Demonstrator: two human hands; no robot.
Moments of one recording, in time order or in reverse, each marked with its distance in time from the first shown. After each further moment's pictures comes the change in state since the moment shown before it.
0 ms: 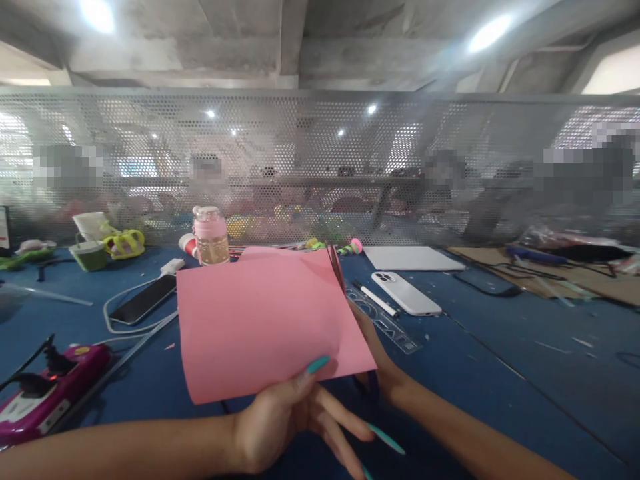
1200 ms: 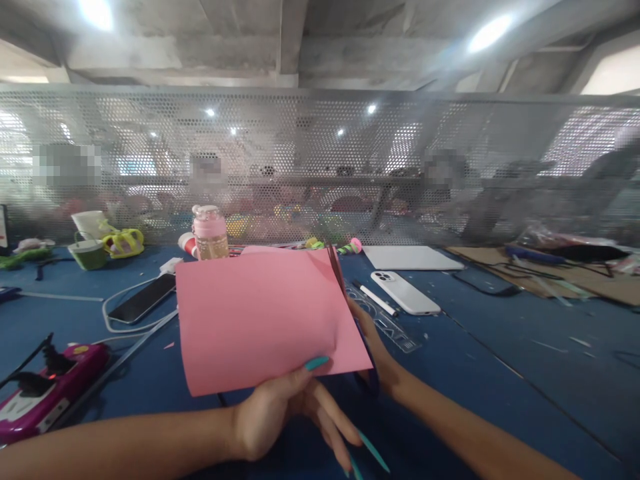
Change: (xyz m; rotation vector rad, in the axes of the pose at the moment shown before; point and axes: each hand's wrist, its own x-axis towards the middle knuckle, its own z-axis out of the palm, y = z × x) left_hand 0.002 0.003 -0.006 0.148 0.044 -0.004; right_hand 0.002 -0.004 0.001 0.096 -0.023 -0.024
